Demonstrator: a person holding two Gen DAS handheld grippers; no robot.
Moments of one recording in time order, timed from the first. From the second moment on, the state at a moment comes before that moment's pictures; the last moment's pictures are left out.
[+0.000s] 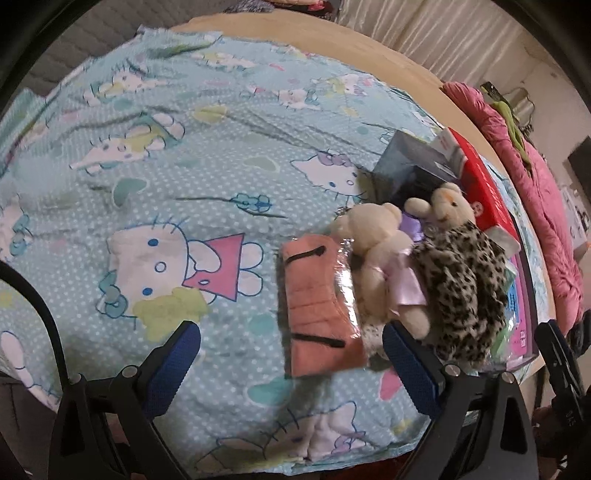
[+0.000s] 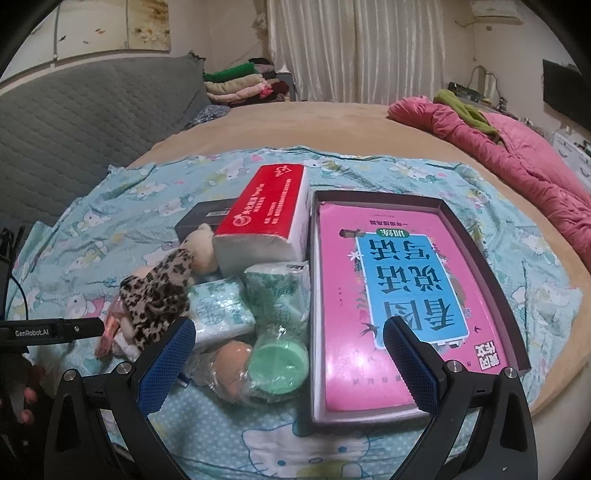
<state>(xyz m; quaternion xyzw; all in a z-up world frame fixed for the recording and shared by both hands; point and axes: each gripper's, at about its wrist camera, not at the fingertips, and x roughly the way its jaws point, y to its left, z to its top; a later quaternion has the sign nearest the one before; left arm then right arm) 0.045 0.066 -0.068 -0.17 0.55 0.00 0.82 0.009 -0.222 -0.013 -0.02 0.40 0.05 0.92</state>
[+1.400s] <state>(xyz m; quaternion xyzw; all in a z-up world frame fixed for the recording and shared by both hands) 0.083 0.071 -0.104 -0.21 0.55 -0.03 0.81 0.075 -0.205 -0.049 -0.02 0.41 0.05 0.91</state>
